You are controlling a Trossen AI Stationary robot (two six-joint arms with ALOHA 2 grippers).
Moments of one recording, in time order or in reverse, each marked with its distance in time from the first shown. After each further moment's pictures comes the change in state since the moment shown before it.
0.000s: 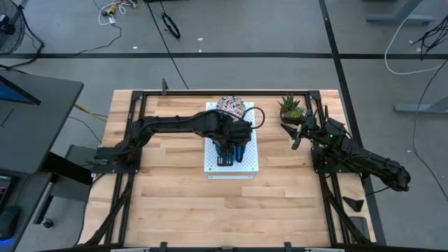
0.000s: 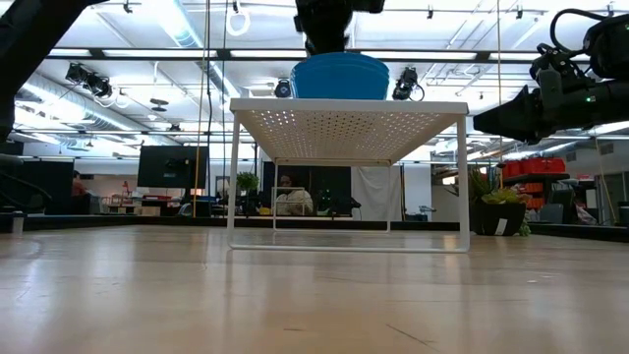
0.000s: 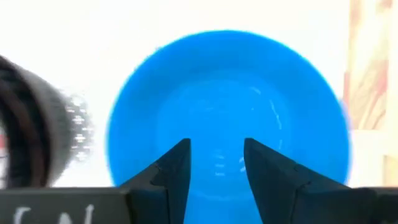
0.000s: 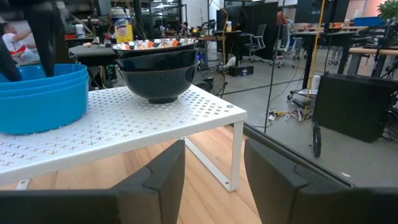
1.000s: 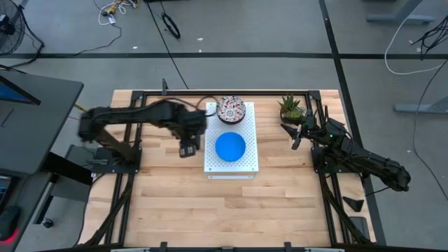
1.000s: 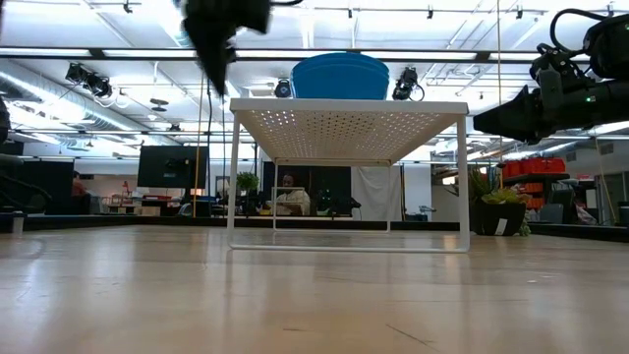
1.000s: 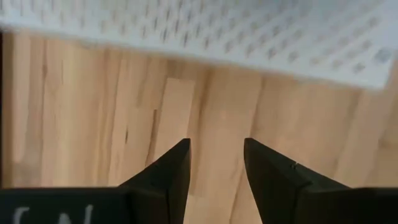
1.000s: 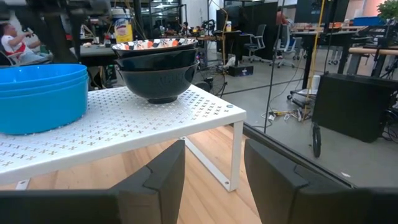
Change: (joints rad) left arm 0.098 -0.540 -0.678 0.050 0.039 -0.113; right arm 0.000 0.000 0.000 0.000 0.000 0.000
